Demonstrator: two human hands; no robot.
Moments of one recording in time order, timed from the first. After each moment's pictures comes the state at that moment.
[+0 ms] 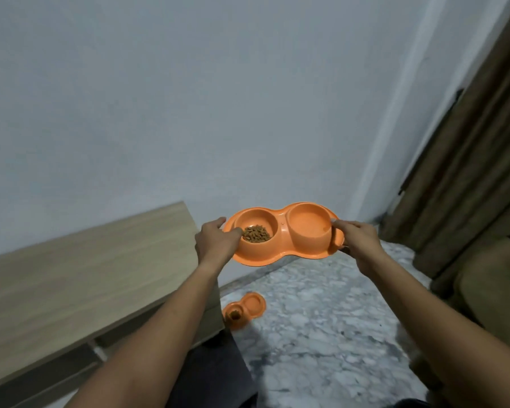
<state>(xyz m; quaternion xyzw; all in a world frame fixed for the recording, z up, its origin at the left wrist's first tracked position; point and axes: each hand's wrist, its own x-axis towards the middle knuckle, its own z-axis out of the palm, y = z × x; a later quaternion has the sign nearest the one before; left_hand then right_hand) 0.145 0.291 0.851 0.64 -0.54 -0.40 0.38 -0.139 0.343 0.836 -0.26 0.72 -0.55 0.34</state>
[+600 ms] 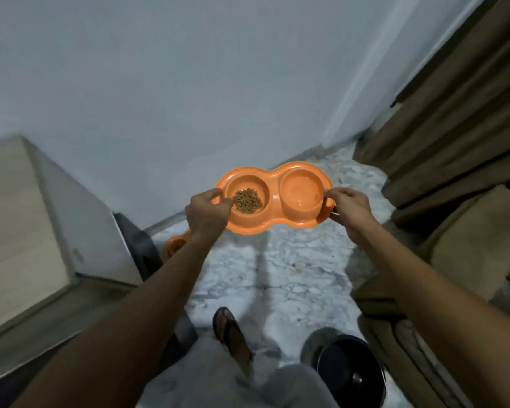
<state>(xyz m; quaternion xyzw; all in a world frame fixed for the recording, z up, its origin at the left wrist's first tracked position) -0.115 0.124 0.672 0.68 -0.48 -0.47 0.30 -0.384 0.191 0.687 -0.17 0.78 -0.46 0.39</state>
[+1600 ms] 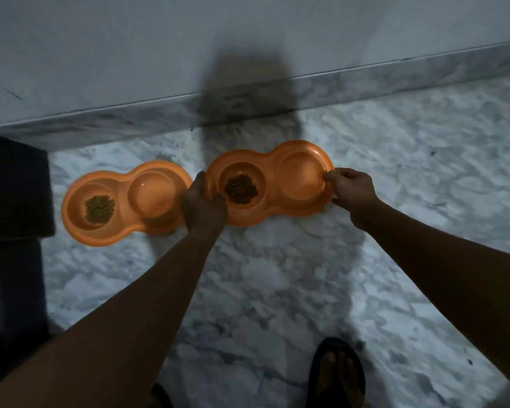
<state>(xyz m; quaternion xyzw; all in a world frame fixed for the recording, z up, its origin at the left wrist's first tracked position) -0.224 -0.068 -0.053 0.81 -0.32 -0.41 0.27 -0.473 -0.117 -0.051 -0.26 0.78 -0.23 0.52</state>
